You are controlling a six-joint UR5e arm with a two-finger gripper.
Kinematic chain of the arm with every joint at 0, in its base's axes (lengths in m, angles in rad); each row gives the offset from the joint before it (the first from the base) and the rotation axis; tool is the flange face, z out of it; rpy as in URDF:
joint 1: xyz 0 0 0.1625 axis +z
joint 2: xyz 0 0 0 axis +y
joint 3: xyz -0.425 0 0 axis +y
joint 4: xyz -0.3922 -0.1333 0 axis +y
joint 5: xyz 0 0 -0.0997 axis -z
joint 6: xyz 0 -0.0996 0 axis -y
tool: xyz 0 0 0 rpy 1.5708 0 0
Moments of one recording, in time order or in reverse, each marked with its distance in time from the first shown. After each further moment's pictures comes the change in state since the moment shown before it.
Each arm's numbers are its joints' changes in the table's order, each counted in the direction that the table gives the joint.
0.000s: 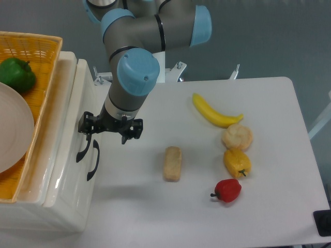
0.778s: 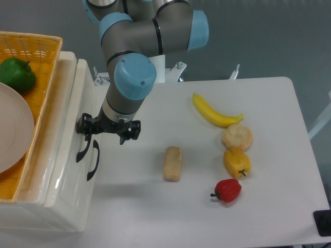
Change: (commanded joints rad) arm -0.003 0.008 0.011 -0.002 0.008 0.000
